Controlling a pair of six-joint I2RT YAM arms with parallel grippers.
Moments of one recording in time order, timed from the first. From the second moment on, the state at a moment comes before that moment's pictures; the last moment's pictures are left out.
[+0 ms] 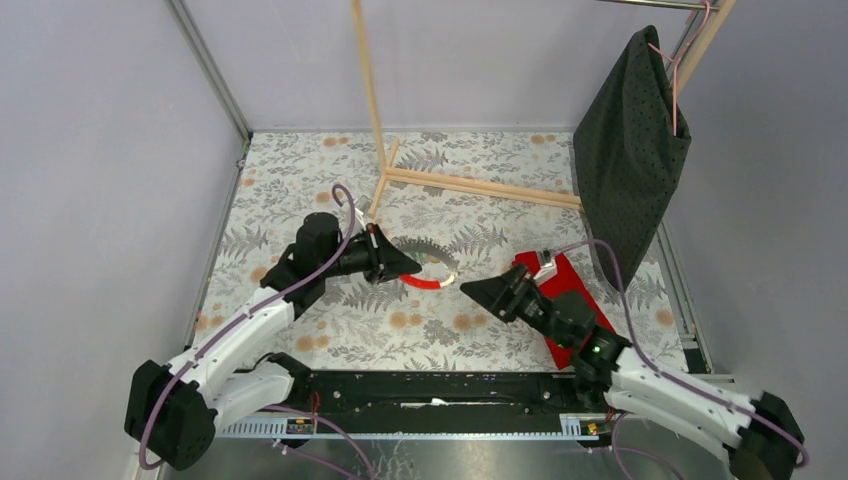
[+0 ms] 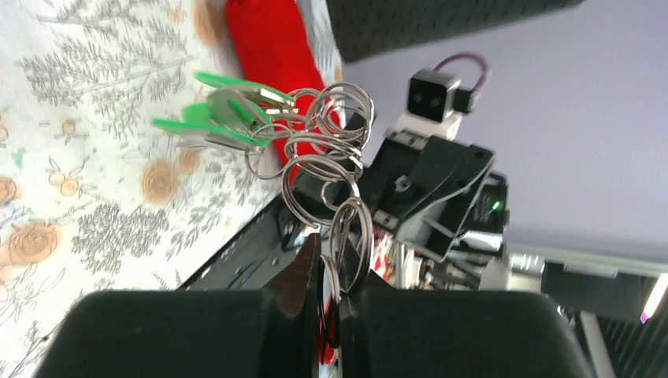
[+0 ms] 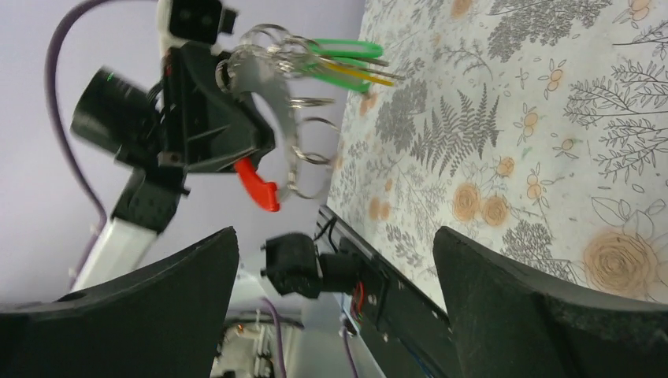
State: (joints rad) left arm -0.50 0.99 0.64 0.01 0.63 -1.15; right arm 0.90 0.68 0.20 0.39 0.06 1.28
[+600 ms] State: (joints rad) left arm -0.69 0.86 0.64 -0.33 0.90 -0.85; right arm 0.90 0.52 0.44 -0.25 -0.39 0.74
